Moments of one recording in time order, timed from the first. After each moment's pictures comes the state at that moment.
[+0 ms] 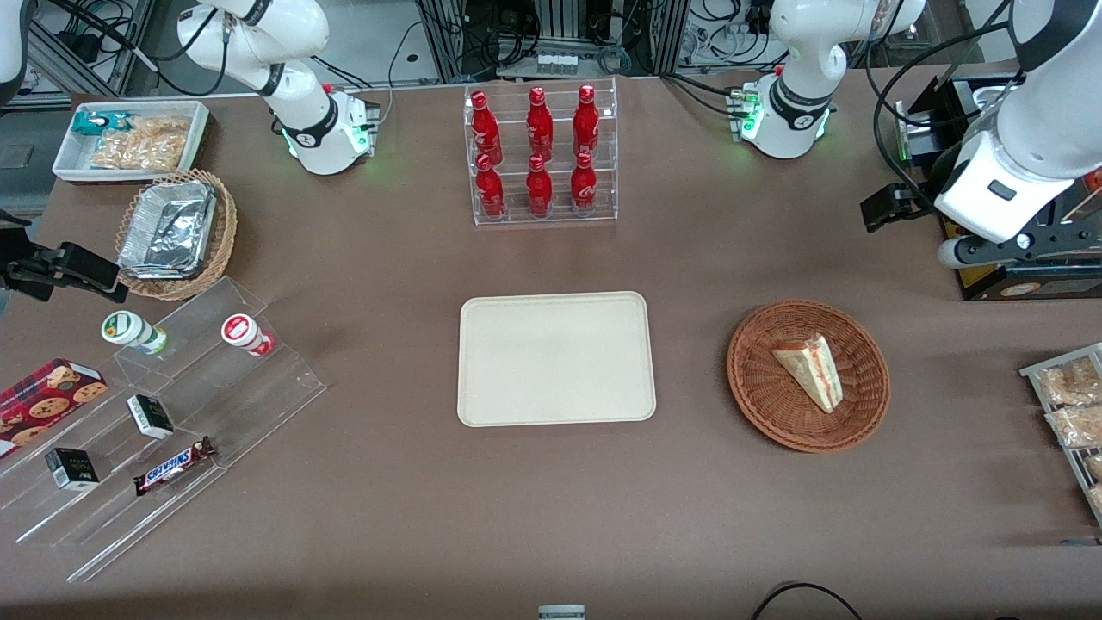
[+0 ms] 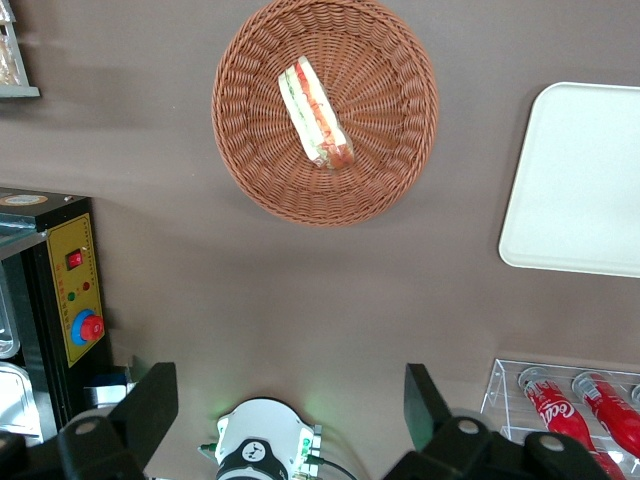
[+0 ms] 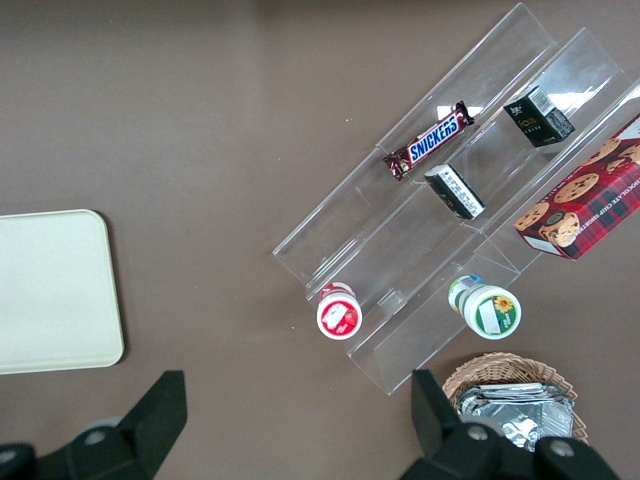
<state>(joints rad) 0.10 0.05 -0.29 -1.47 0.03 1.32 -0.29</state>
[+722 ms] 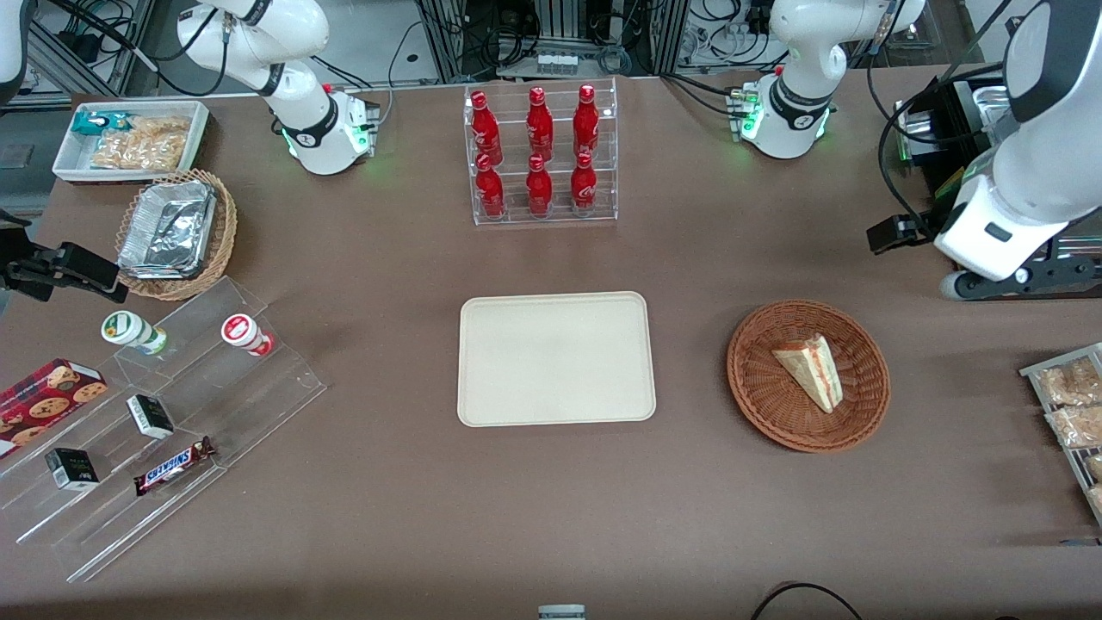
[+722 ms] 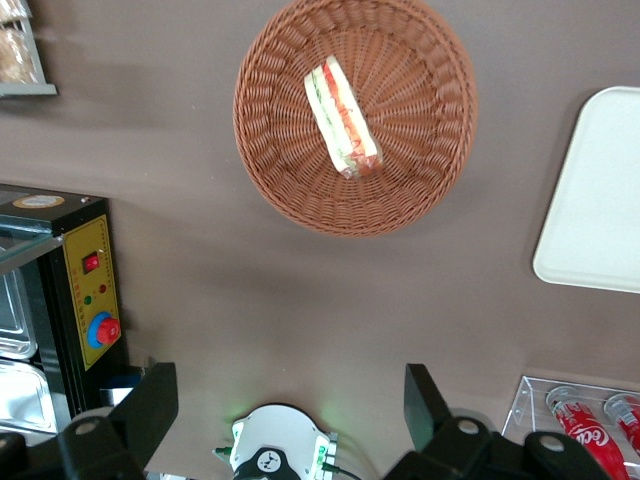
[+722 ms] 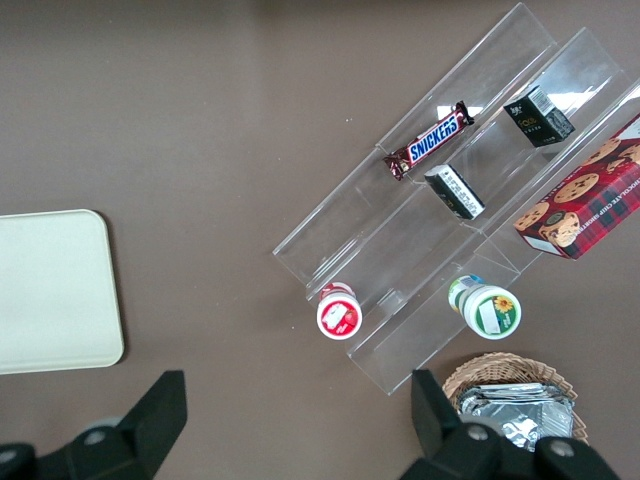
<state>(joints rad) 0.11 0.13 -0.29 -1.48 0.08 1.34 -0.29</state>
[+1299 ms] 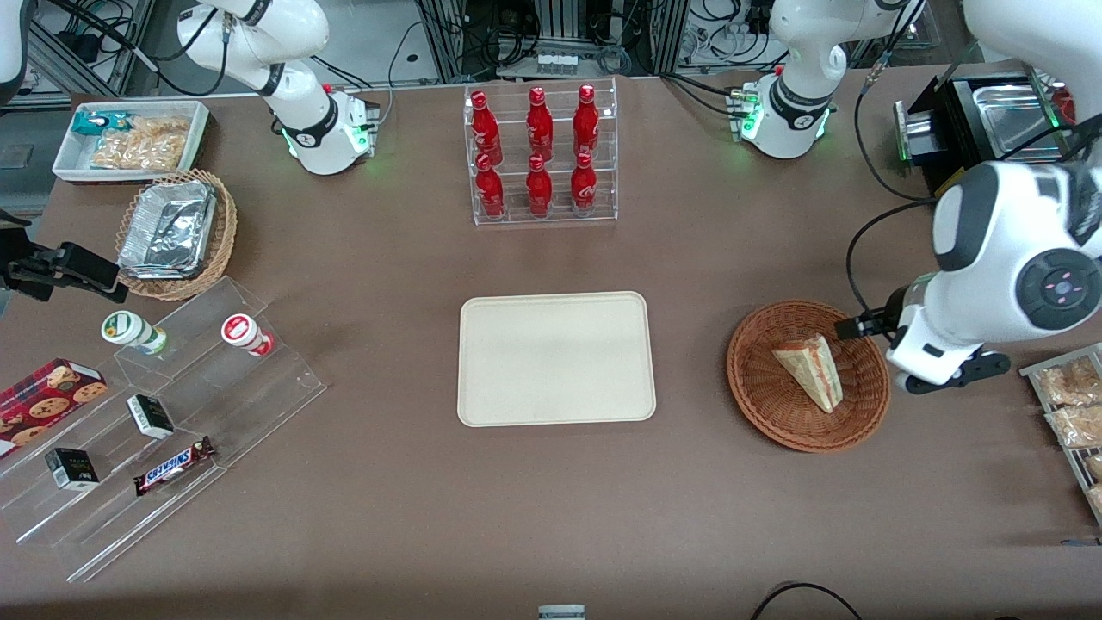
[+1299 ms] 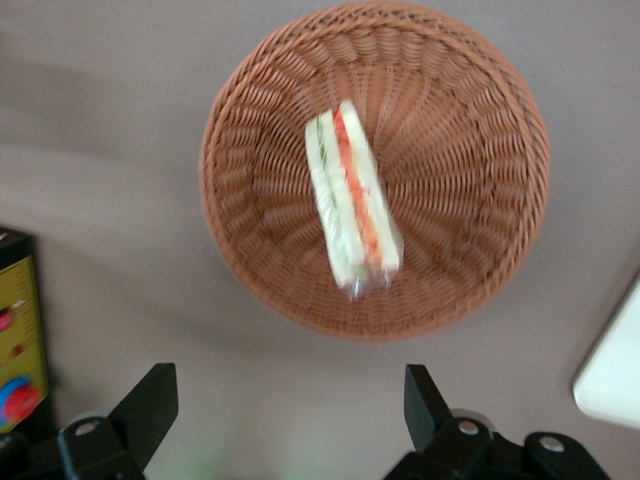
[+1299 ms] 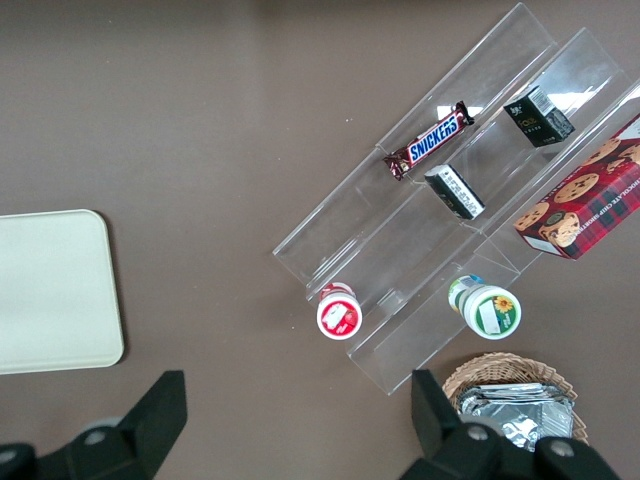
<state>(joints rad) 0.12 0.29 -0.25 -1.73 0.11 1.76 -0.41</state>
